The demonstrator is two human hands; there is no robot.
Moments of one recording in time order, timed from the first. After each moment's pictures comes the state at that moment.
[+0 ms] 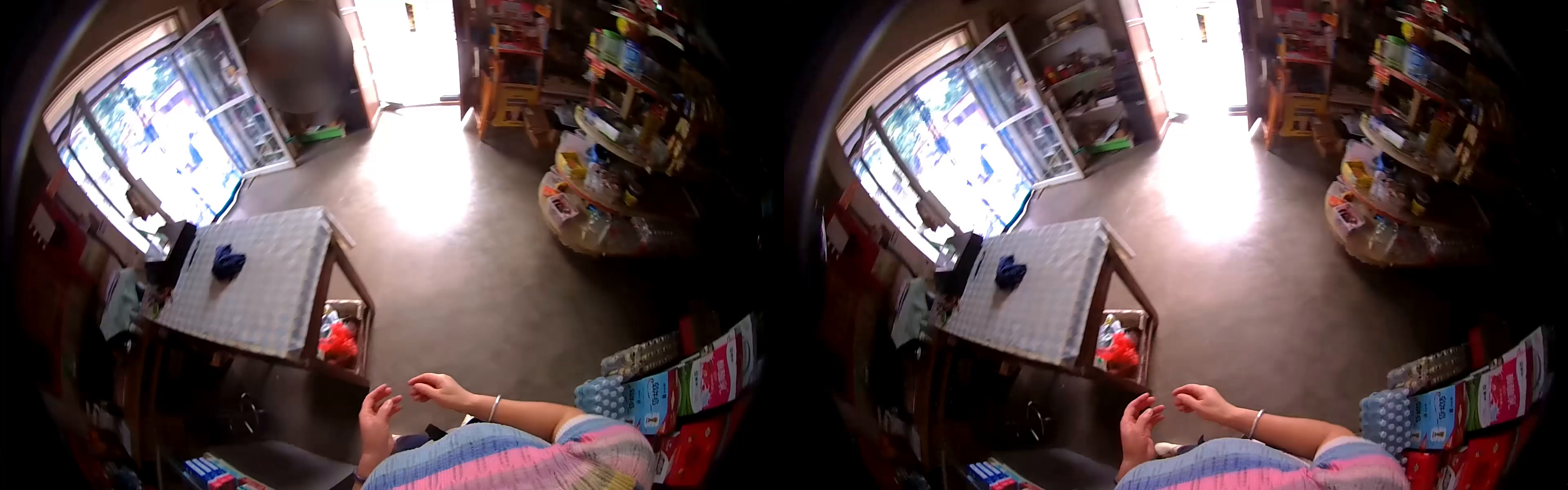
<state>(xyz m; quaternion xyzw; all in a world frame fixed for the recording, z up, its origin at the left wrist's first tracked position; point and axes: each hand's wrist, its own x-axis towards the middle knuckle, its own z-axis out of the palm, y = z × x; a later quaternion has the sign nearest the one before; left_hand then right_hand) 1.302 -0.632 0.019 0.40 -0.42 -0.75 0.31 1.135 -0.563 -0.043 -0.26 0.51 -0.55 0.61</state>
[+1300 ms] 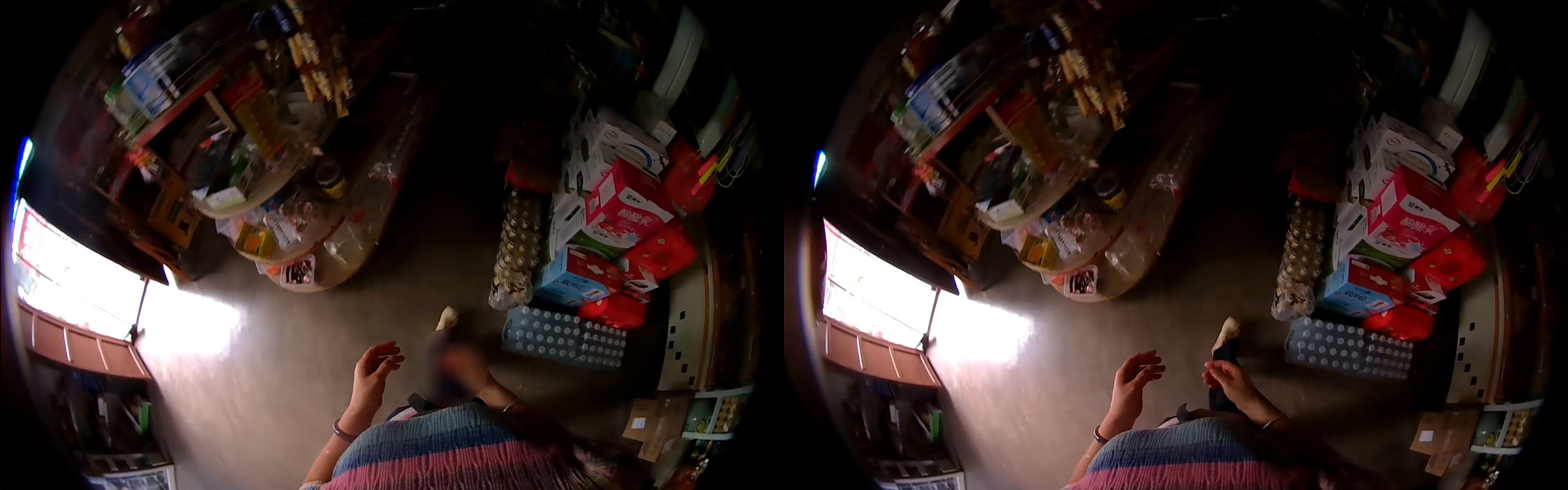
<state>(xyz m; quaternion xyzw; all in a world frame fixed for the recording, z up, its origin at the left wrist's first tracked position) 0.467 -0.397 -0.006 -0.04 -0.61 -0.72 -0.33 0.594 -0.203 -0.116 0.16 0.56 -0.82 0.00</state>
